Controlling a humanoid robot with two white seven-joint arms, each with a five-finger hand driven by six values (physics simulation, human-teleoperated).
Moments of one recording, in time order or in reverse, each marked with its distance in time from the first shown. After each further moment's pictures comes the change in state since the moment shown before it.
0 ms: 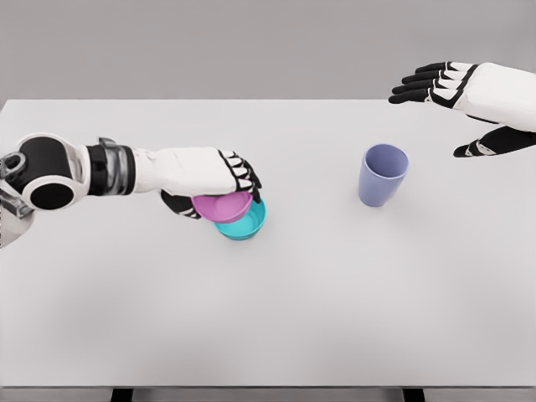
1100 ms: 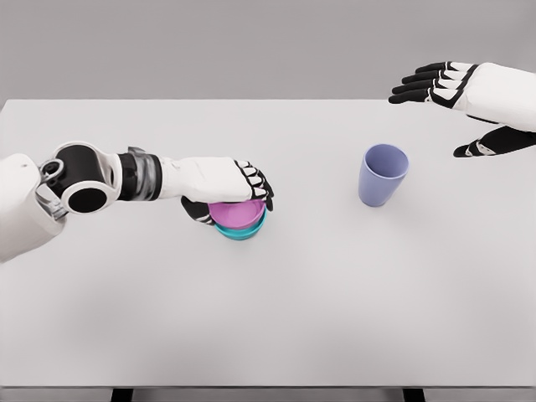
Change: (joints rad) left arm 0.011 -0.094 -0.034 0.094 -0.055 0.001 0.000; right arm 0.000 0.000 0.000 0.000 0.000 0.000 0.000
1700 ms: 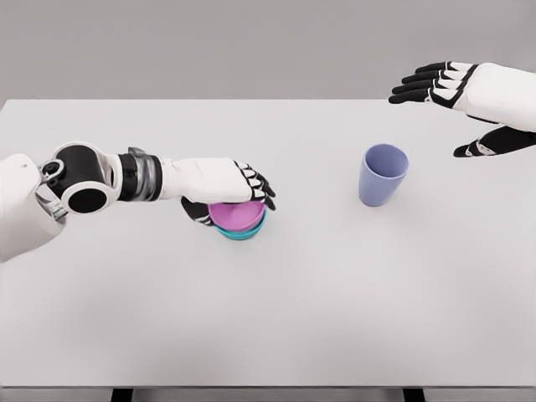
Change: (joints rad) left arm -0.002 0.003 -0.004 -0.002 -0.001 -0.003 0.001; right arm 0.000 0.000 0.000 0.000 0.000 0.000 0.000
